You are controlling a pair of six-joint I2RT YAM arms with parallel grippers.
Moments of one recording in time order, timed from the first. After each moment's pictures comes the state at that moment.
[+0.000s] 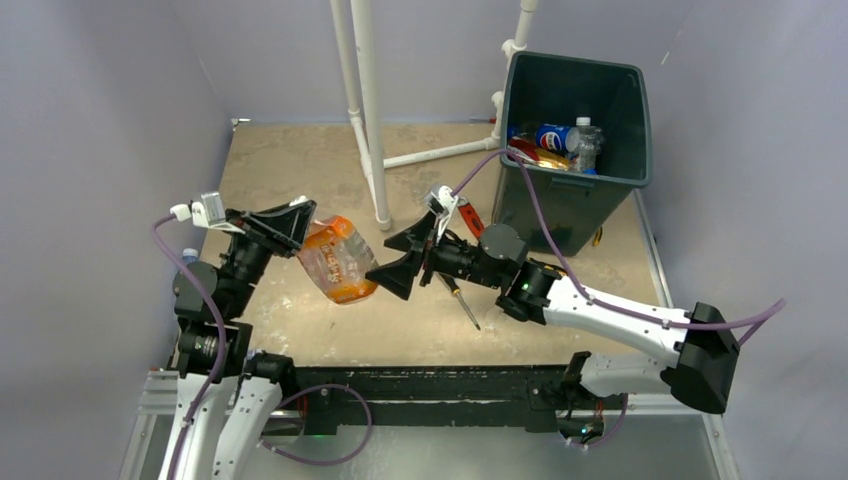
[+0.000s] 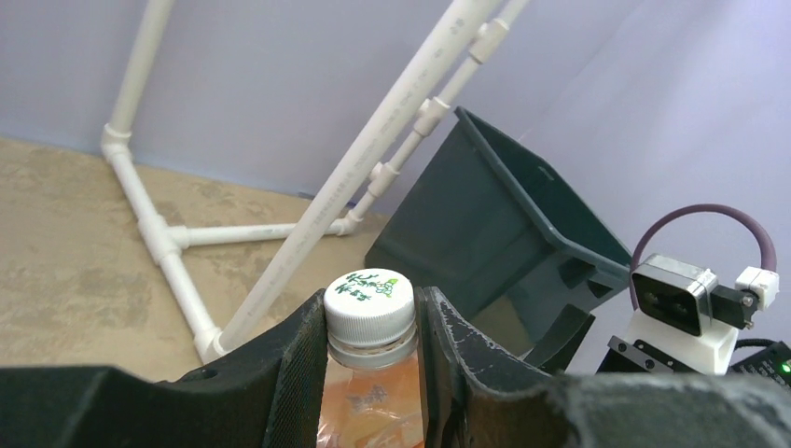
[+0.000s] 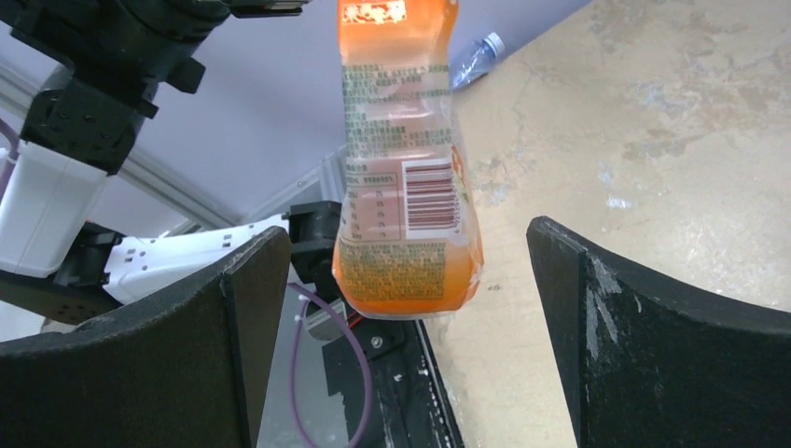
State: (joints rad) left arm -0.13 0.43 0.72 -0.09 0.20 -0.67; right arm 1.02 1.22 0.85 0.46 -0.23 0.49
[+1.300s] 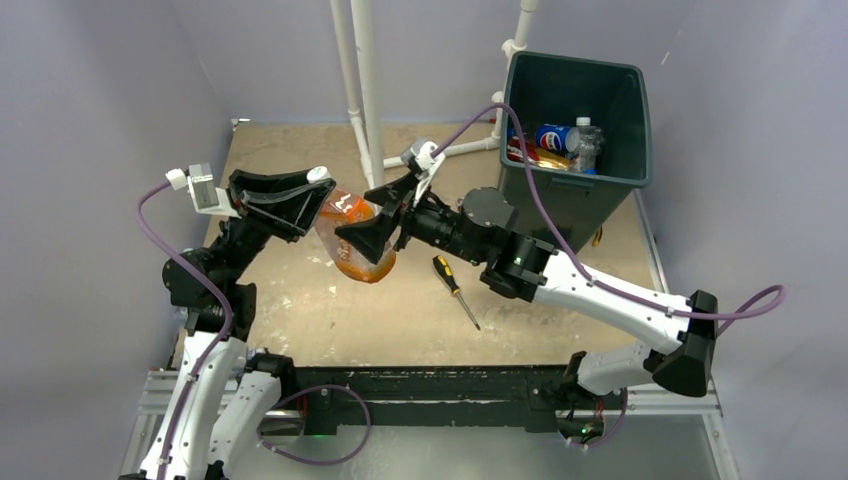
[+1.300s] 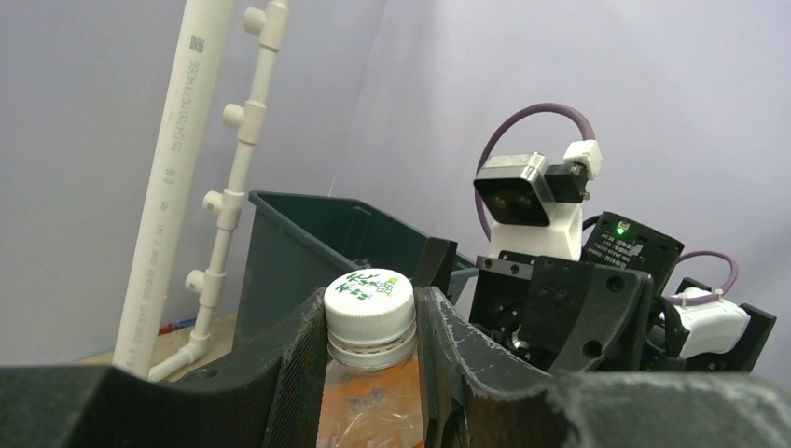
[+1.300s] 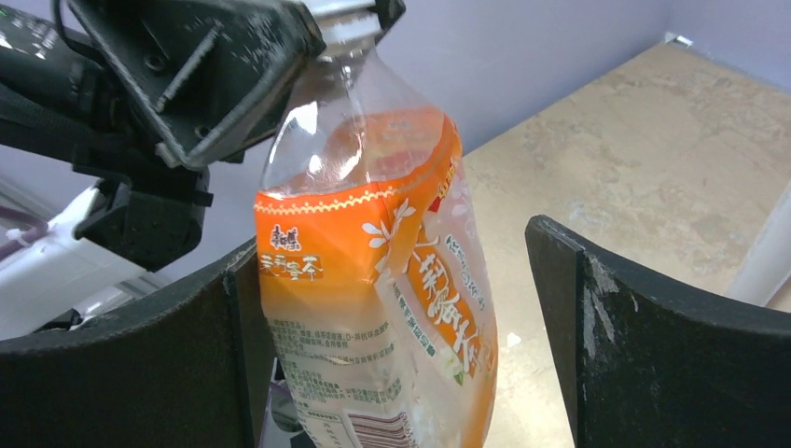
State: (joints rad) left arm -0.13 0.66 0.78 0.57 0.57 -0.81; right arm 1.09 1.32 1.28 0.21 -0.04 0.32
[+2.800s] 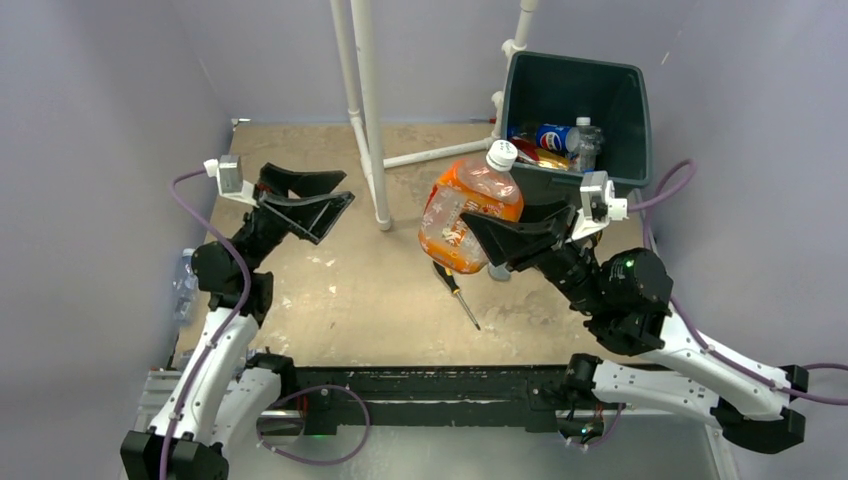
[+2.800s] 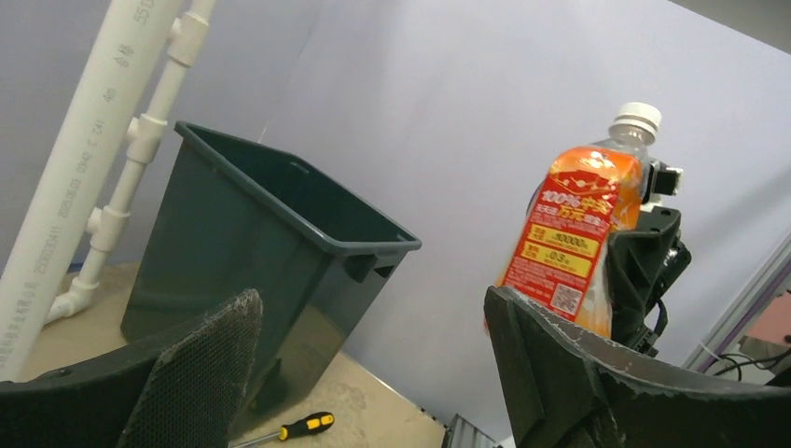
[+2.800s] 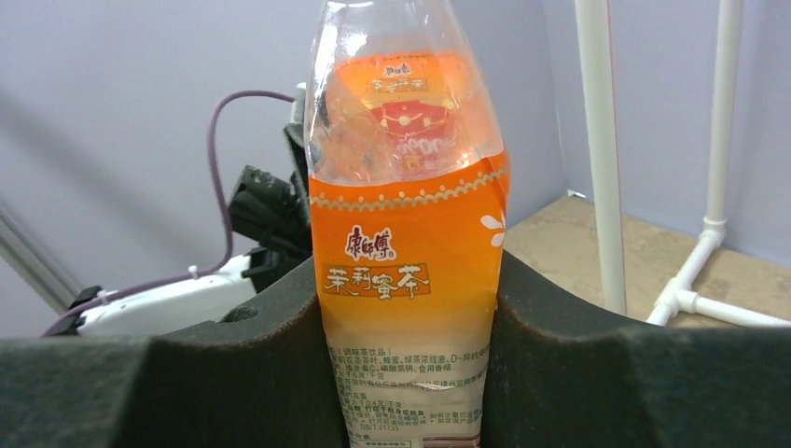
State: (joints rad) left arm -0.14 0.80 0.65 0.87 0.64 -1.08; right arm 1.09 0.75 0.95 0.32 0.15 0.25
